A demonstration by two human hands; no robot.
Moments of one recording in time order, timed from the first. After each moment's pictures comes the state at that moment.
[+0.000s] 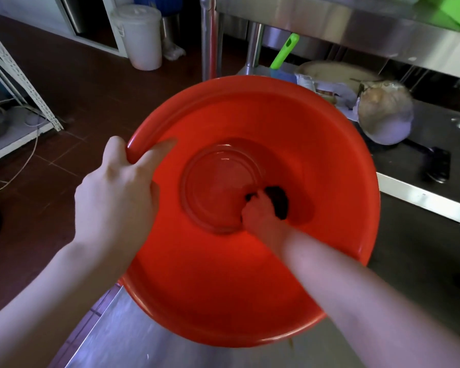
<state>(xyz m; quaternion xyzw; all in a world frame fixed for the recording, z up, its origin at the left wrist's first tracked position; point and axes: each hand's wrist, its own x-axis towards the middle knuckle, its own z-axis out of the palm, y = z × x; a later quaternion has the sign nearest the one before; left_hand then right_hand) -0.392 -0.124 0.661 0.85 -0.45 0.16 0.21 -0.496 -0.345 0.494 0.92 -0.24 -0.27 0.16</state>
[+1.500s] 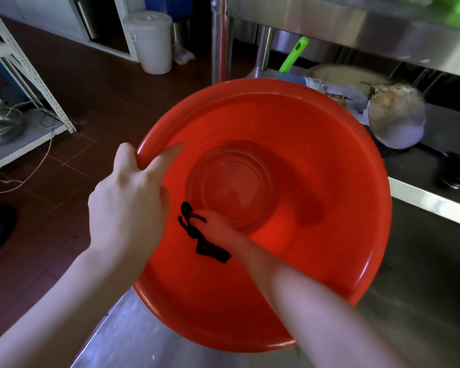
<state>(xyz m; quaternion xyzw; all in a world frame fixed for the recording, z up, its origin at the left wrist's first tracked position) -0.401 -0.122 0.659 0.86 -0.43 0.17 0.21 -0.445 -0.269 0.482 0.83 -0.28 -0.03 -0.48</state>
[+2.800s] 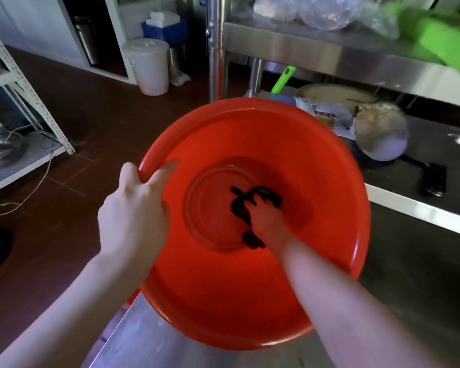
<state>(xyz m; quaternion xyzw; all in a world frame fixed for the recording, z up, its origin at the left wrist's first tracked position) -0.388 -0.125 0.660 0.88 -0.39 0.14 0.21 -0.497 -0.356 0.502 0.92 -0.36 -0.11 -0.04</state>
